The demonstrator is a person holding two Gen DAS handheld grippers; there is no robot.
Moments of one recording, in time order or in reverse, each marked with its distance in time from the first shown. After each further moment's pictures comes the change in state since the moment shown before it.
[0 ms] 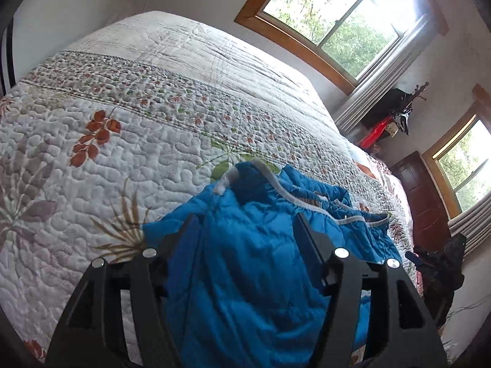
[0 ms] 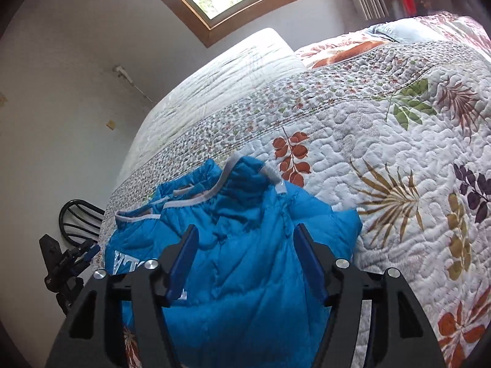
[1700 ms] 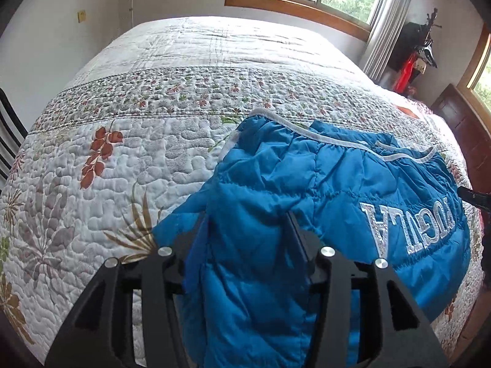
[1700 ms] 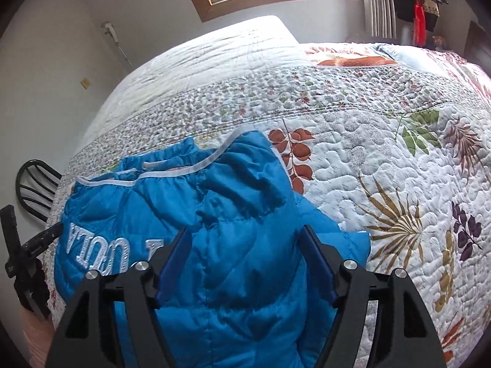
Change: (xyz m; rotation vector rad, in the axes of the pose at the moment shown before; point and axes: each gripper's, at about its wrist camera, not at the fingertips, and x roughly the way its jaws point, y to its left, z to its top) left arm 0.059 -0.033 -0.006 0.258 0.106 0.256; right arm 0.062 0.025 0.019 -0.157 0.082 -0.228
